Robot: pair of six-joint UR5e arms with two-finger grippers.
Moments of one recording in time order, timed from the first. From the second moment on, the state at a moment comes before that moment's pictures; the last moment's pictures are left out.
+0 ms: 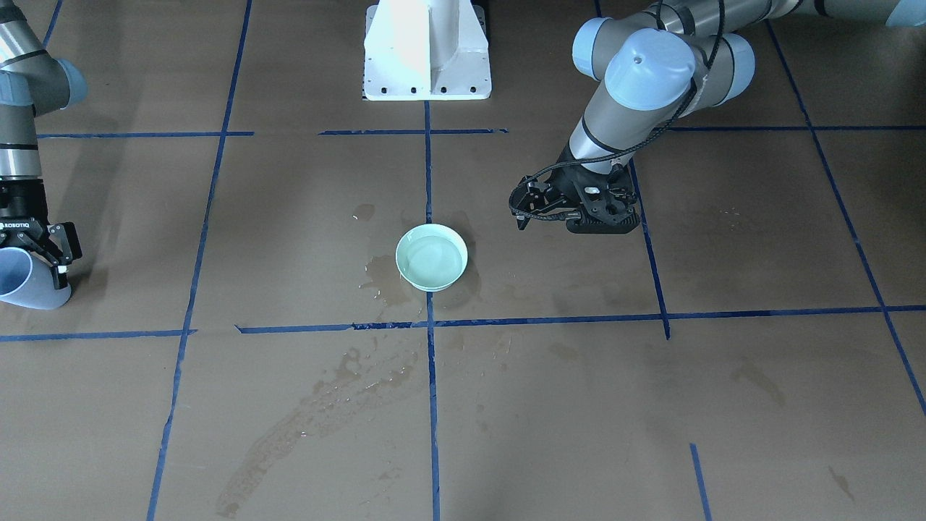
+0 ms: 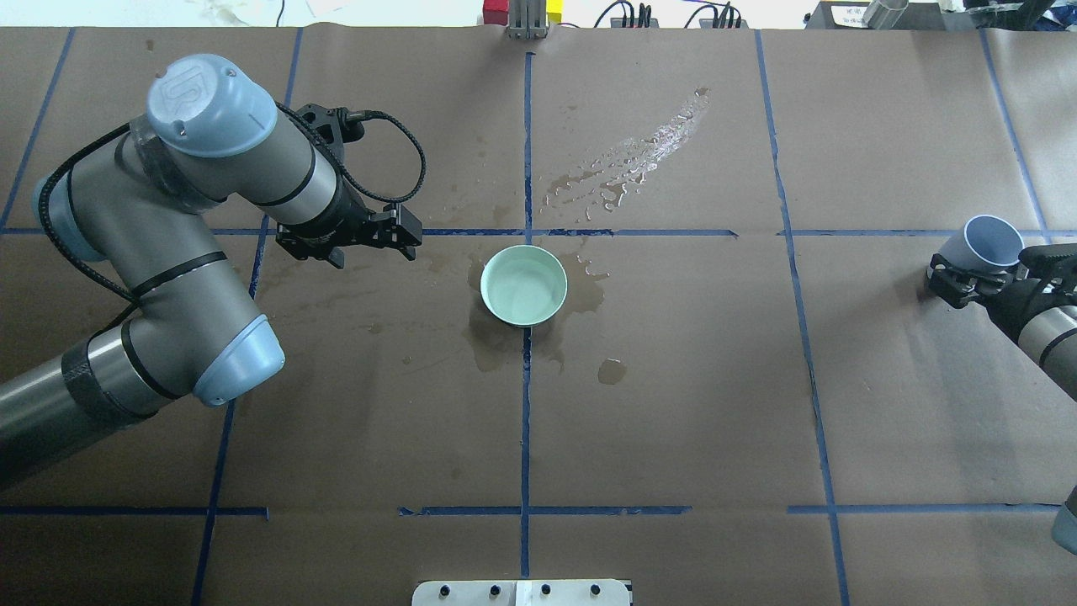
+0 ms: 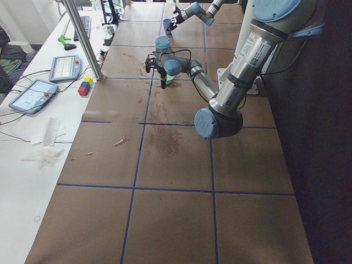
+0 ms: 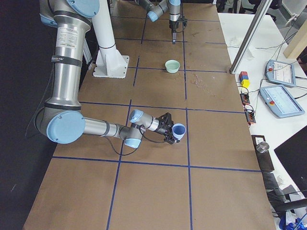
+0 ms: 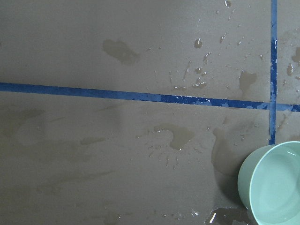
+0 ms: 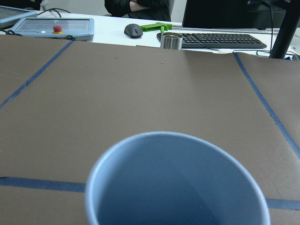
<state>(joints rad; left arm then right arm) -0.73 -2.12 -1.73 -1.72 -2.09 -1.17 0.66 -1.72 1.37 -0.15 1.13 1.00</state>
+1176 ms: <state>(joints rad) -0.73 -2.13 -1.74 -1.72 -2.09 -1.17 0.70 -1.71 1.43 -0.15 1.14 0.87</state>
